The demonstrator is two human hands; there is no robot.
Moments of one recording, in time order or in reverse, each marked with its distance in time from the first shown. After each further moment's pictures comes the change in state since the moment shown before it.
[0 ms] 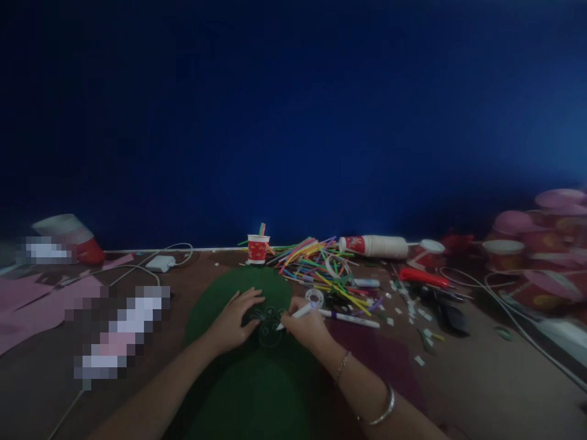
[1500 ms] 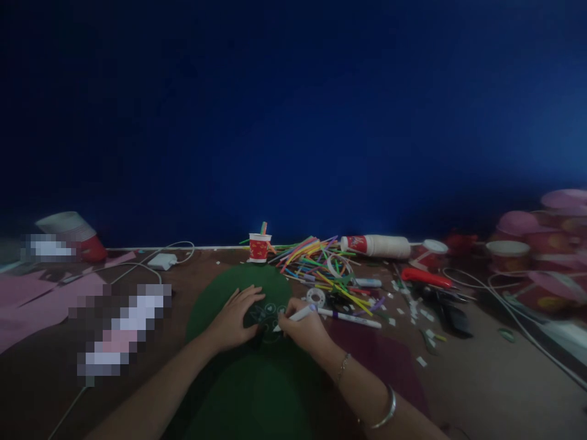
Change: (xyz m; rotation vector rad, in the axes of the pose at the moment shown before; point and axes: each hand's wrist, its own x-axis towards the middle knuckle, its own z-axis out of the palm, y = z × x) left_hand 0.000 -0.001 -0.001 0.045 -0.006 0.022; right_hand -0.006 -0.003 0.004 0.040 -0.050 -0.108
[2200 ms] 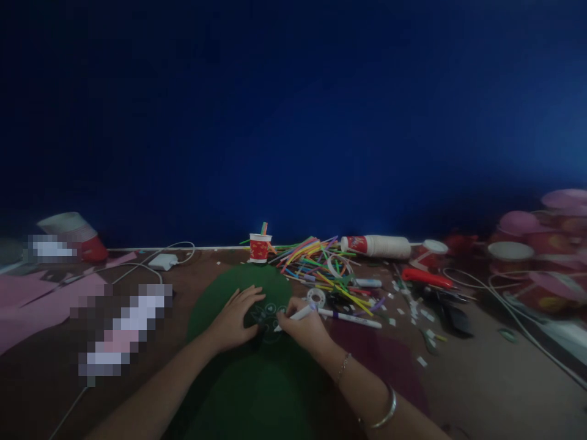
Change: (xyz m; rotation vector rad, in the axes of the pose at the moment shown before) left_hand 0.000 0.000 0.000 0.016 -0.022 -0.010; right_hand 0.004 0.006 0.002 -0.091 0.081 -0.032
